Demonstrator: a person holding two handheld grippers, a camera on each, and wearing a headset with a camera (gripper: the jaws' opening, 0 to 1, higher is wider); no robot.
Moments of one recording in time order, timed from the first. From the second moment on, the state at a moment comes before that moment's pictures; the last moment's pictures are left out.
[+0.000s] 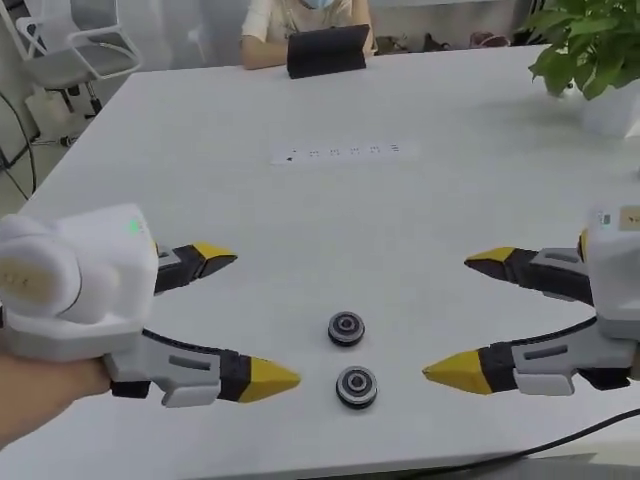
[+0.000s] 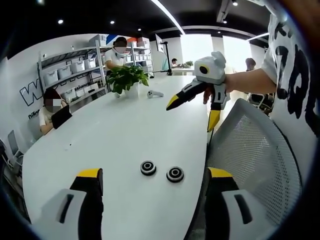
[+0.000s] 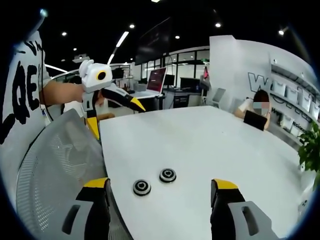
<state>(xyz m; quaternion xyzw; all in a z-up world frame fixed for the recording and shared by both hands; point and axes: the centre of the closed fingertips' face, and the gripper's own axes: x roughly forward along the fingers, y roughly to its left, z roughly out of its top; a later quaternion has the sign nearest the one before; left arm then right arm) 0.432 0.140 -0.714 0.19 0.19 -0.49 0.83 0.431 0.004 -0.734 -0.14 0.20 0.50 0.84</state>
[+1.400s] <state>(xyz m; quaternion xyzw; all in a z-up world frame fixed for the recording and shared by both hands) 0.434 0.111 -0.762 0.19 0.23 -0.53 0.79 0.430 0.016 -0.783 -0.14 0.22 0.53 0.81</state>
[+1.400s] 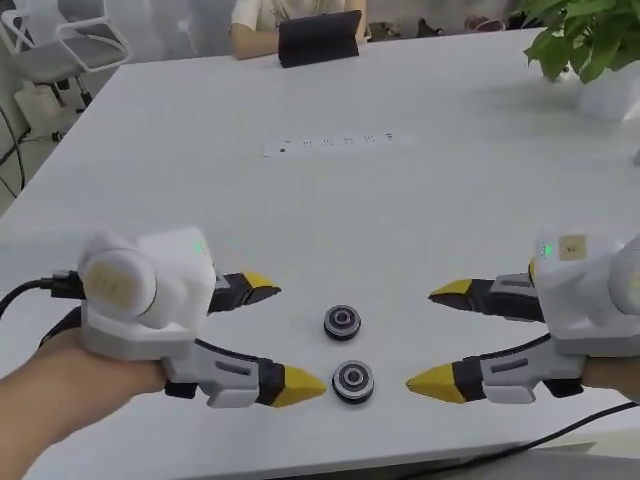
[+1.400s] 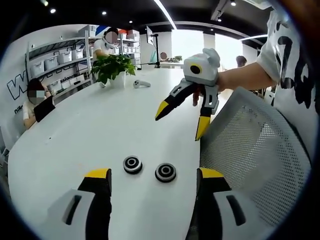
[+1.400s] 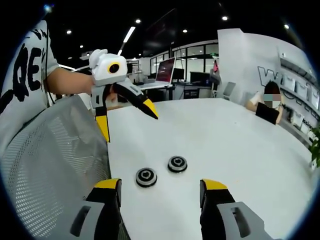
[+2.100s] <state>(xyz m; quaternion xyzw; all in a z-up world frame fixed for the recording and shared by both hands) 0.430 0.098 -0.786 0.20 0.25 -0.56 0.76 0.430 0.023 -0.799 -0.13 0.22 0.55 0.80</state>
